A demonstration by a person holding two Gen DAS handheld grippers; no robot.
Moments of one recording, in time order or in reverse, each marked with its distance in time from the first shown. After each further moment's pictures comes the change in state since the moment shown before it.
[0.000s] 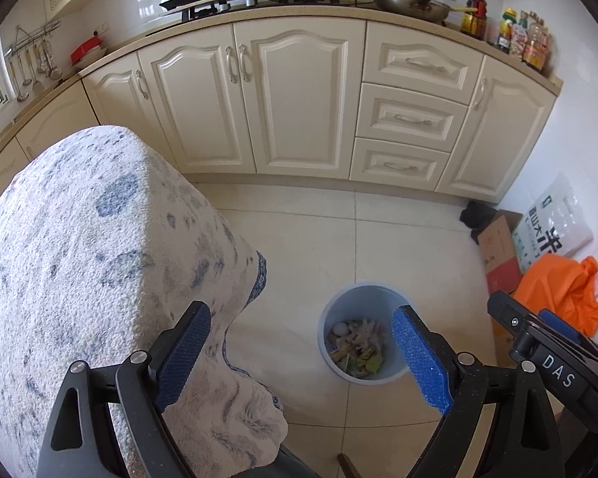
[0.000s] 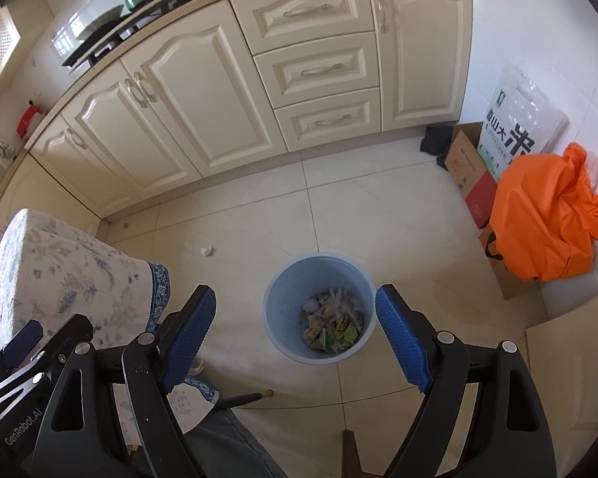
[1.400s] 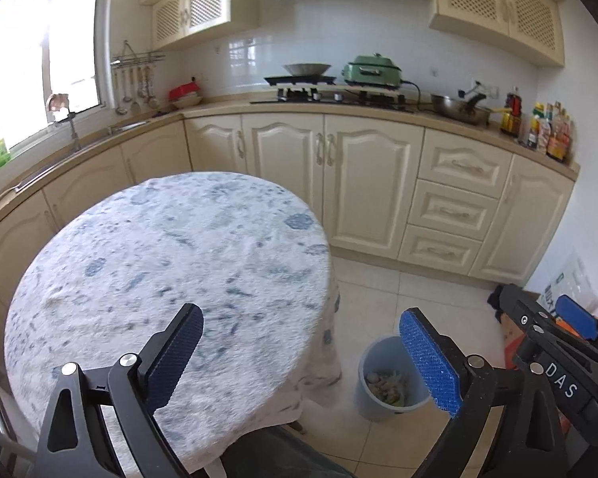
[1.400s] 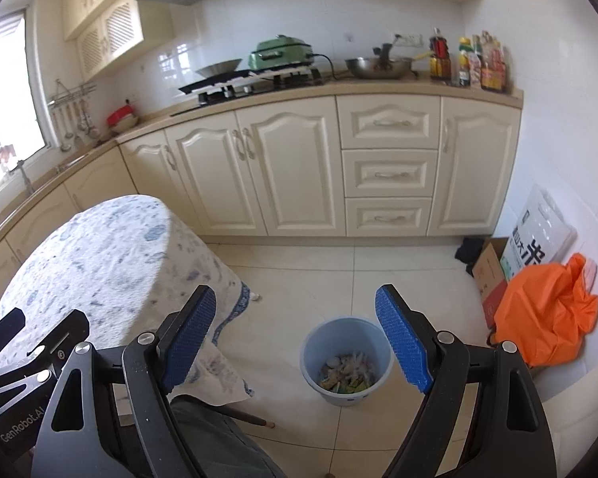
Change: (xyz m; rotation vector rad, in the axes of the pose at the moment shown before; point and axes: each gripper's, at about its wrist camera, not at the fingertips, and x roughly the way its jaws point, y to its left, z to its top) left arm -0.240 0.044 -0.190 -0.155 -0.334 0.156; right arm -0.162 0.066 -0.072 -0.292 -0.332 0.159
